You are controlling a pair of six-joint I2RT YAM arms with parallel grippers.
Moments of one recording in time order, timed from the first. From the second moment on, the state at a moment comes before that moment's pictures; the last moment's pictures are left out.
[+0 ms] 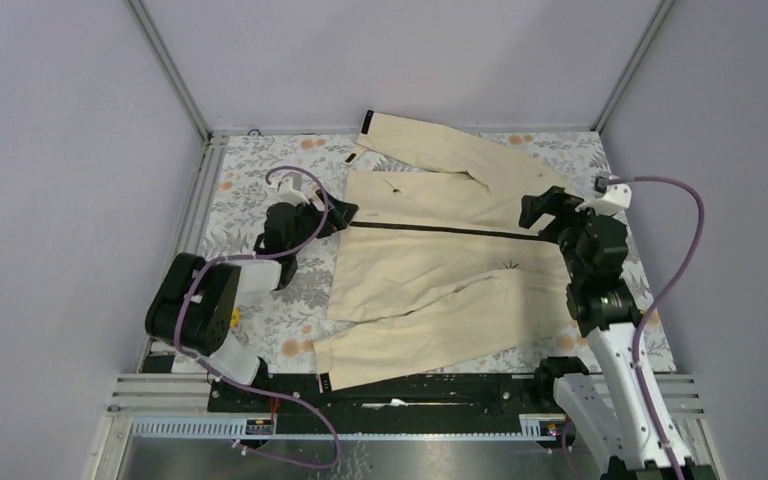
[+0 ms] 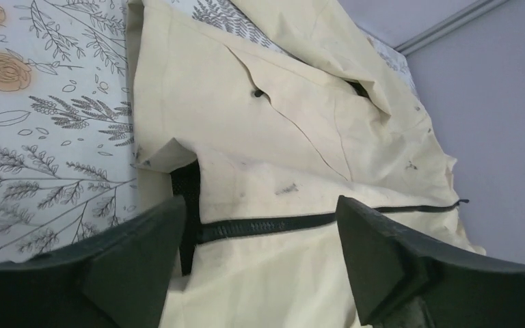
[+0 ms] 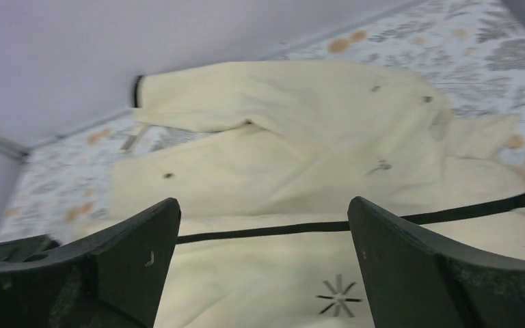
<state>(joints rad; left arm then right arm) -0.27 1.65 0.57 0.86 0.23 -0.72 0.08 0.78 0.72 -0.14 0.12 0.36</state>
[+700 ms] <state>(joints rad) -0.27 0.65 1.33 -0.17 0.25 -0.51 0.07 0.31 1.29 -0.46 0.18 0.35</state>
